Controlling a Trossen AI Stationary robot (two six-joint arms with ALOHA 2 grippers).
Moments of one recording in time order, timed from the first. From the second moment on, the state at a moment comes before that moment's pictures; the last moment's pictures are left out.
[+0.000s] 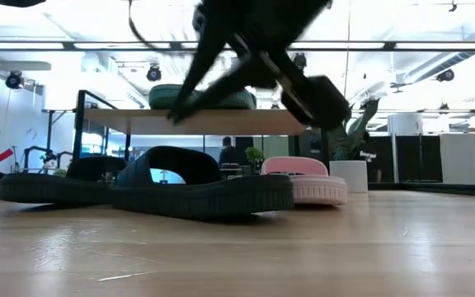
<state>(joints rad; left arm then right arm) -0.79 0.80 0.86 -0.43 -0.83 -1.19 0.44 2.09 1.53 -0.30 0.38 1.52</state>
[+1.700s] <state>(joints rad) -0.79 0.81 0.86 -0.43 -0.82 -1.17 0.36 2.08 1.60 -0.70 0.24 1.41</state>
